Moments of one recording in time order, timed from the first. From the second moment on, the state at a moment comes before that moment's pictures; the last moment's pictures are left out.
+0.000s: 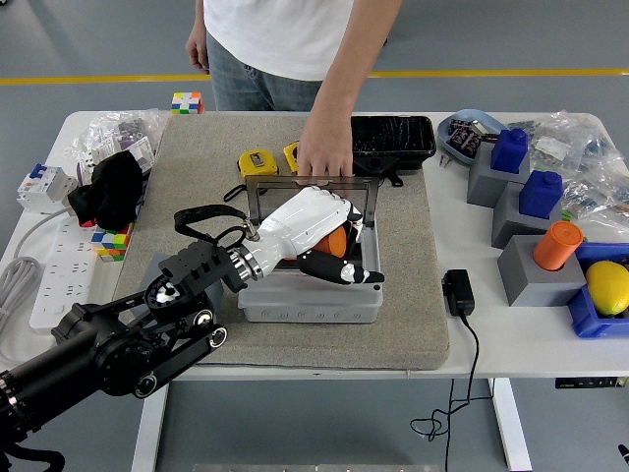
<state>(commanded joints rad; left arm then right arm) -0.62 0.12 -0.60 -1.11 1.99 0.31 -0.18 0.08 -0.20 1.24 0.18 -1.10 -0.09 0.05</state>
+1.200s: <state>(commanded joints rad) -0.54 0.21 -0.70 -1.41 1.89 0.20 -0.14 0.07 -0.20 1.23 0.18 -1.09 -0.08 0.05</state>
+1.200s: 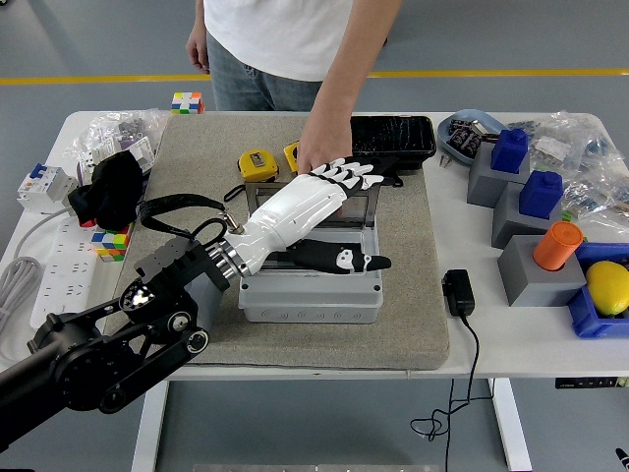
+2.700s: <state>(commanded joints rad) -0.57 0.29 -0.99 -1.53 1.94 -0.36 0.45 0.08 -0.21 1.27 0.18 -1.12 -0.08 0.05</state>
